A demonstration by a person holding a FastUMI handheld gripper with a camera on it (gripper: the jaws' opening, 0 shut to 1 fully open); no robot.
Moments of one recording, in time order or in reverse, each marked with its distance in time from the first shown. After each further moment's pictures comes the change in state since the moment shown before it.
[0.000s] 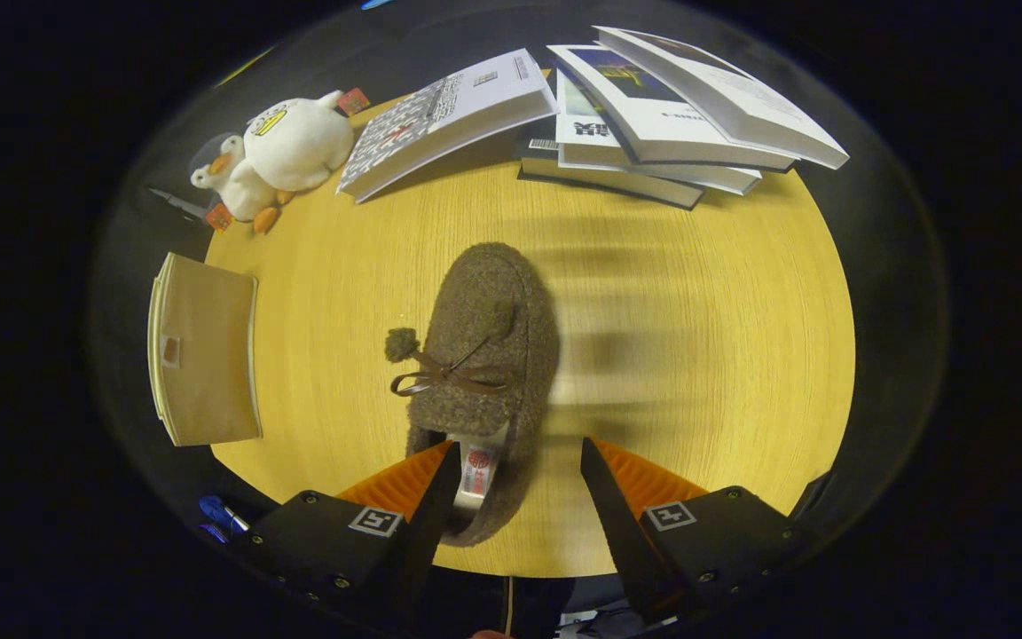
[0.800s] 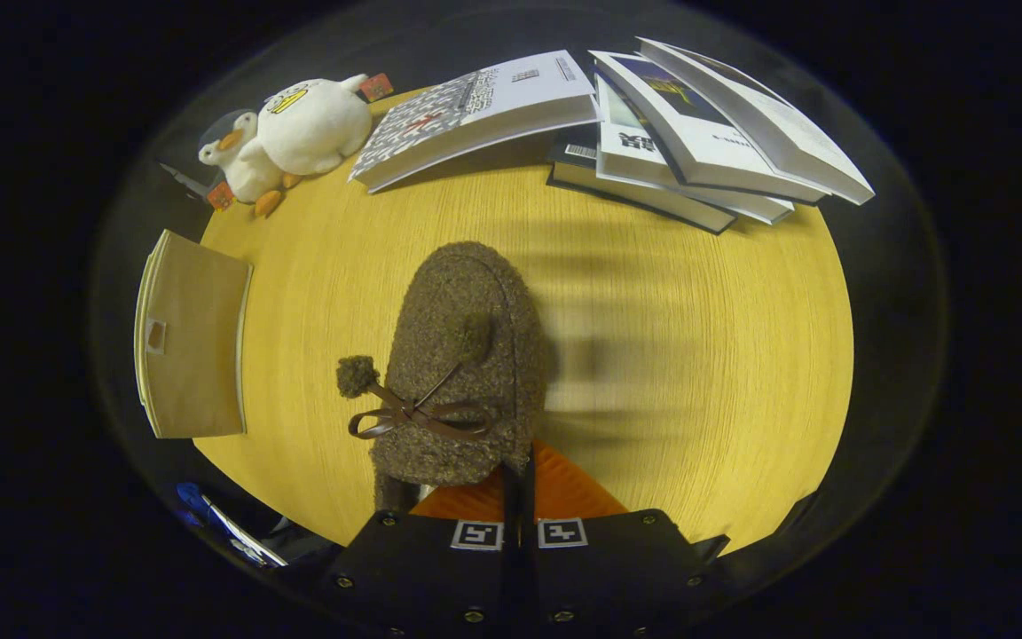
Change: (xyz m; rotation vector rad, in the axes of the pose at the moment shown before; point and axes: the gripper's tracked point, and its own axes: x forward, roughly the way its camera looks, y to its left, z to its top) arm -0.012 0.026 0.011 -0.094 -0.036 -0.043
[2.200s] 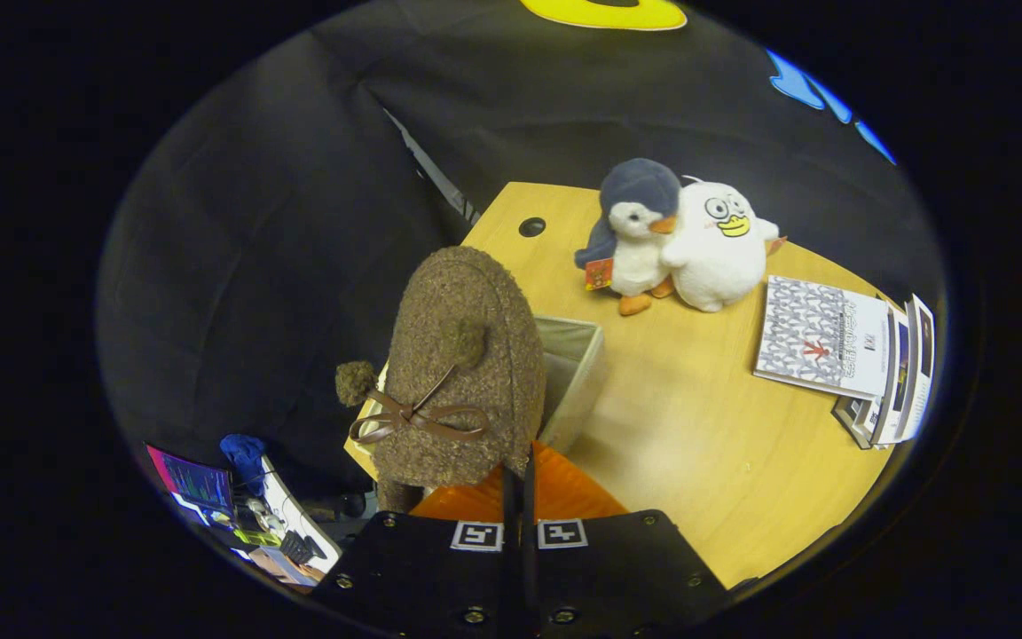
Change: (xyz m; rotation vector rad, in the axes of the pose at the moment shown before) arm -0.121 0.394 0.088 -0.410 -0.135 0.357
